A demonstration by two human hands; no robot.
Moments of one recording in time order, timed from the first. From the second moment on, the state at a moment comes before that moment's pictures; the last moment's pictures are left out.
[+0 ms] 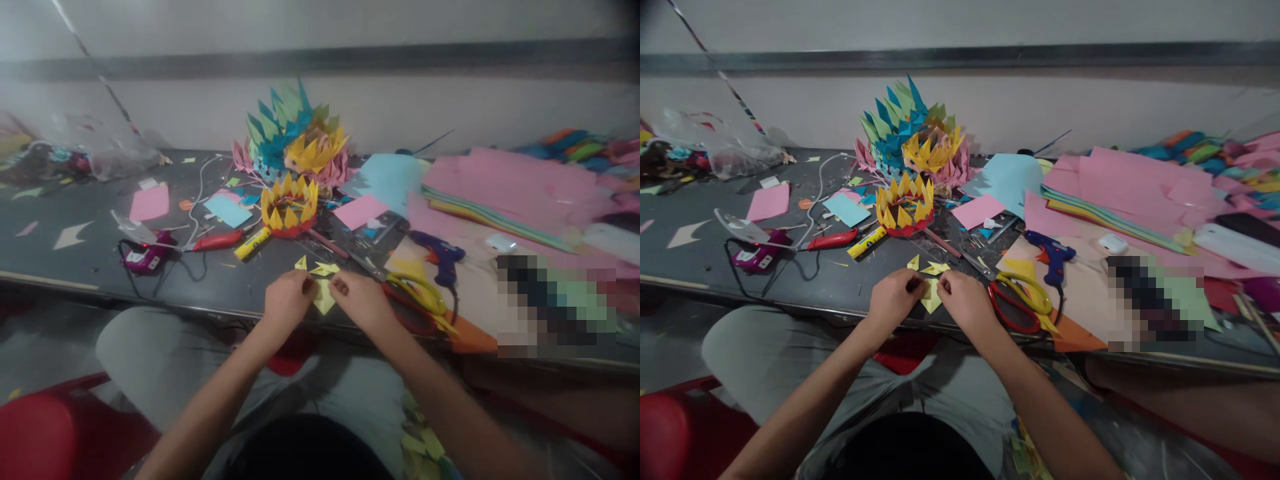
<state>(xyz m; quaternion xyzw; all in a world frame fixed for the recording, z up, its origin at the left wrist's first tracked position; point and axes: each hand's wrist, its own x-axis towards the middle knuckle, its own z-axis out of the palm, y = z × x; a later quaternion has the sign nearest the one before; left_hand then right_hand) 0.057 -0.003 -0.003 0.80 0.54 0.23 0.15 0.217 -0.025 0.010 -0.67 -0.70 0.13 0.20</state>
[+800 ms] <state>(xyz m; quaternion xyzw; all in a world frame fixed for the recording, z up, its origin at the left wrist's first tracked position) 0.034 0.017 -0.002 0.96 0.22 0.17 0.09 0.248 -0.014 -0.012 -0.35 -0.90 -0.04 0.26</state>
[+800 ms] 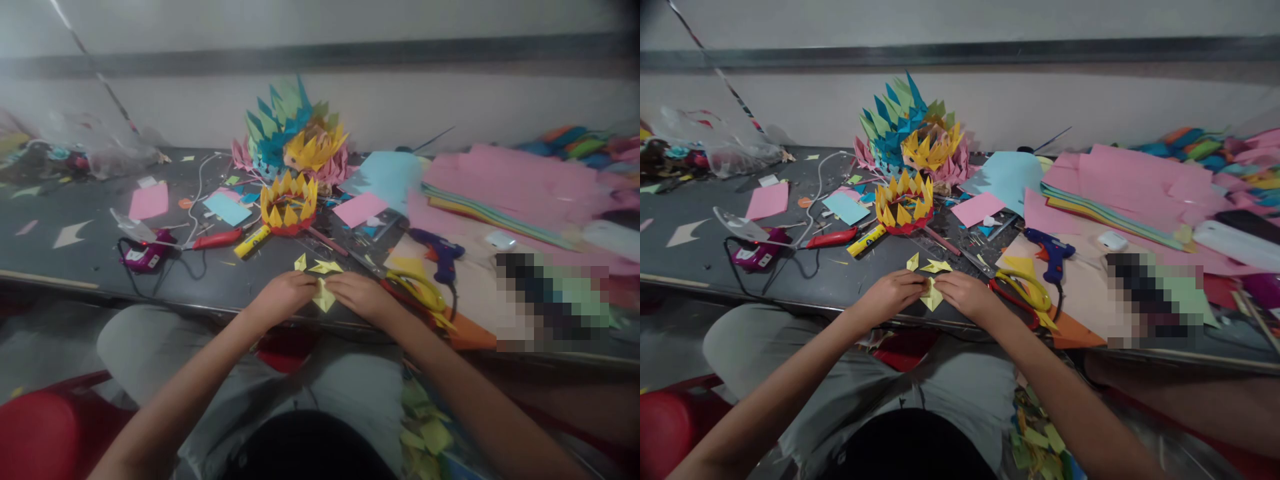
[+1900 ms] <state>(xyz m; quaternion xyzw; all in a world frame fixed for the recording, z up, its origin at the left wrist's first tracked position) 0.039 0.017 -0.002 0.96 0.23 0.15 0.07 0.249 -0.006 -0.013 -0.32 -0.92 -0.02 0.21</state>
